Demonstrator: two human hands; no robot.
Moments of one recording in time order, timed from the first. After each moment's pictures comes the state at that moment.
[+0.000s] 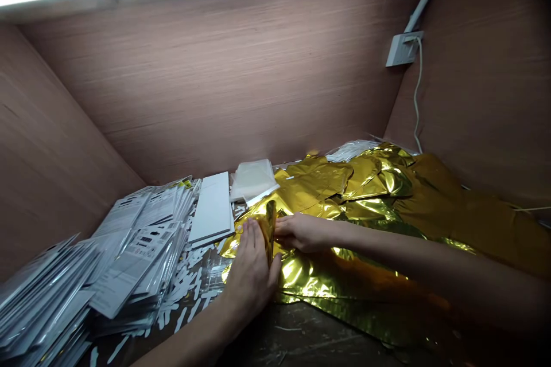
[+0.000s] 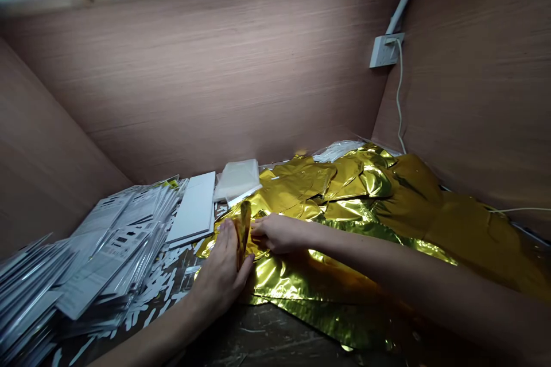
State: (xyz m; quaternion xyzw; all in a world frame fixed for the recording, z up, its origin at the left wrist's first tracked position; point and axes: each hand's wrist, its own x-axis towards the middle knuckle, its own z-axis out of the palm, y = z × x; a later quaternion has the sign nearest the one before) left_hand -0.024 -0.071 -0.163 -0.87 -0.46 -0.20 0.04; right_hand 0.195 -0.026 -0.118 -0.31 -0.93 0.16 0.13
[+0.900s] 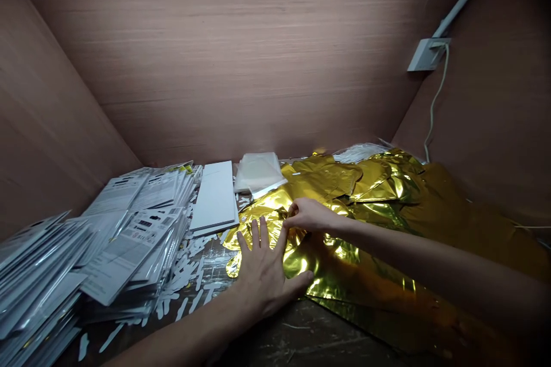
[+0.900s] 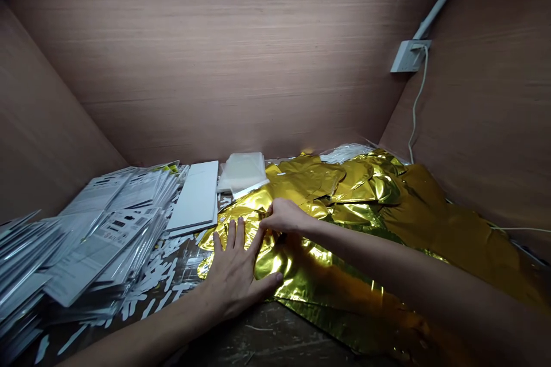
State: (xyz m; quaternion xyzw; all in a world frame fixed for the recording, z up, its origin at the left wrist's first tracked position) left_hand -0.013 -0.082 -0.140 -0.86 -0.49 -0.04 -0.08; right_hand 0.176 -0.012 -0.102 -0.66 -0.69 0.26 0.13
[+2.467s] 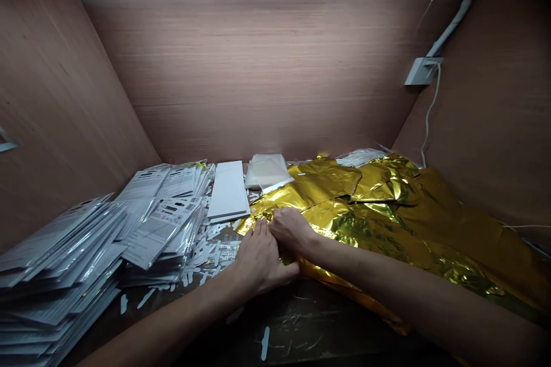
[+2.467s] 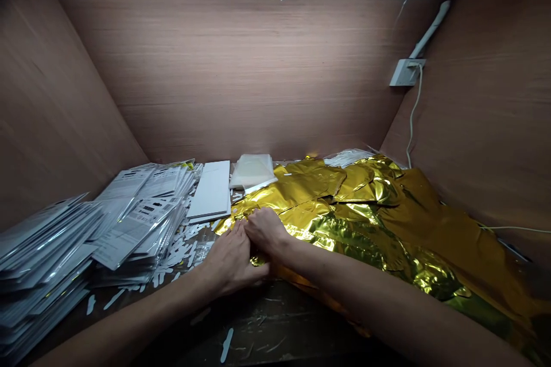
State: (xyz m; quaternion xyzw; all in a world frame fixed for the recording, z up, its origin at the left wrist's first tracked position) left_hand -0.041 -0.094 -0.126 -0.88 -0.47 -0.09 -0.03; right_hand 0.092 -0.047 -0.123 -0.46 -0.88 -0.09 -0.04
